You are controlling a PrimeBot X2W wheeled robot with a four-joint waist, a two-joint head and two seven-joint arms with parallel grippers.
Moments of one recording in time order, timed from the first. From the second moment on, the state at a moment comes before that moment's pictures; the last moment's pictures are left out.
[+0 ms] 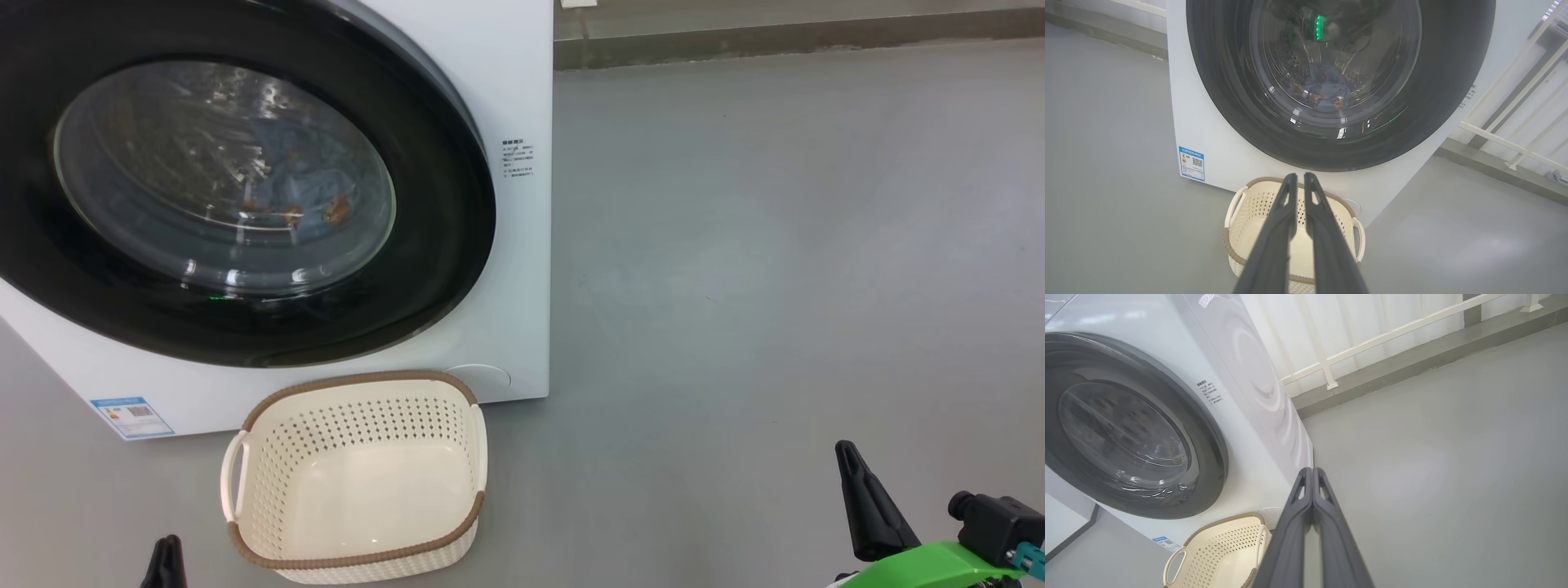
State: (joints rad) left arm 0.08 0.12 0.09 0.31 -0.52 -0.13 -0.19; right arm 0.05 -0.13 0.06 0.25 0.57 0.13 -0.20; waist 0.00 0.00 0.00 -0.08
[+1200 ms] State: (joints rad) left arm 0.04 0.10 0.09 0.30 -0.89 -0.13 -0.09; right arm 0.02 -0.10 0.00 0.25 0.93 0.13 -0.10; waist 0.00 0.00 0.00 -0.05
